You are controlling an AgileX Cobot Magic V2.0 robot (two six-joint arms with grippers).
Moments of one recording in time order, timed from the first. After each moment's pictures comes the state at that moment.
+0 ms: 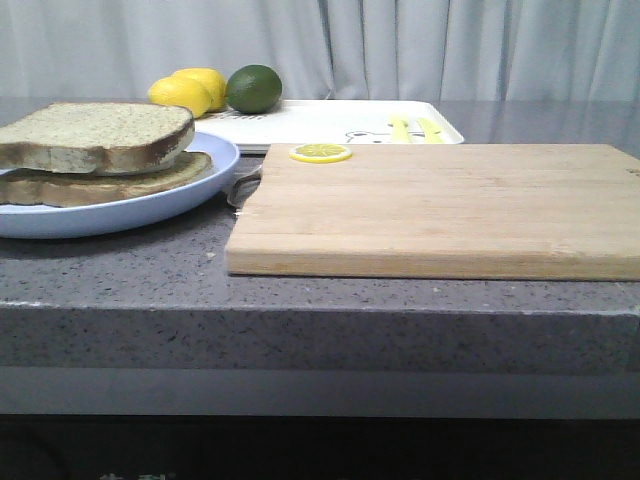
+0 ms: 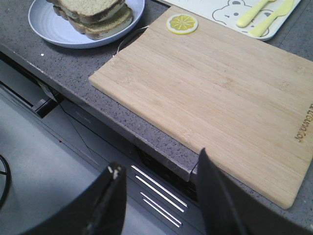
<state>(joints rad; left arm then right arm) -0.27 0.69 -0.90 0.00 0.88 0.06 0.47 0.52 -0.87 0.15 0.98 -0.09</state>
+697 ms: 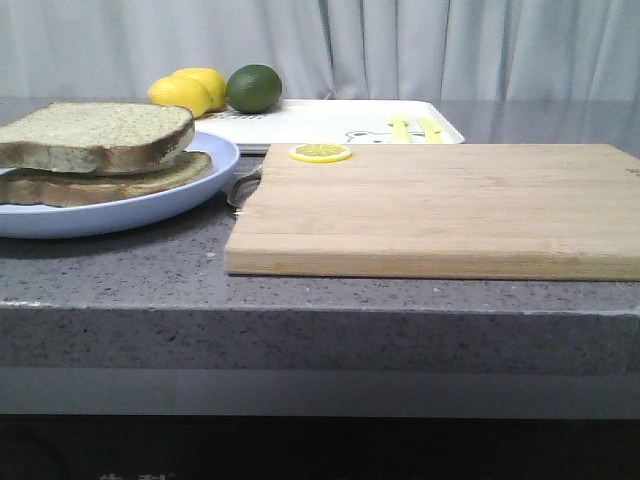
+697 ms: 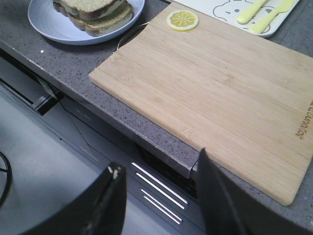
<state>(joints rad) 0.20 1.33 -1.24 -0.34 1.21 0.20 0.47 0.52 -0.87 0.15 0.99 -0.08</state>
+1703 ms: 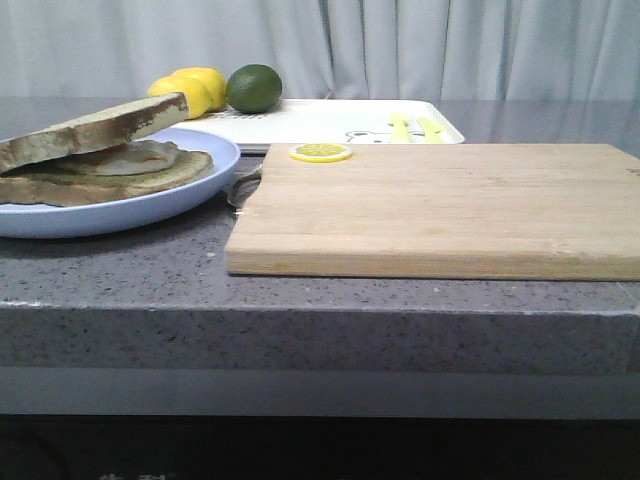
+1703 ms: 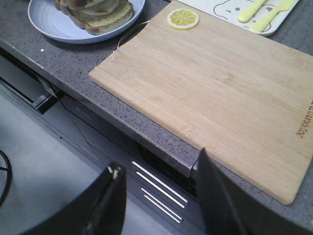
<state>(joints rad) 0.23 1.68 -1.25 -0.62 1.05 0.29 0.47 0.52 -0.87 0.15 1.00 -0.08</state>
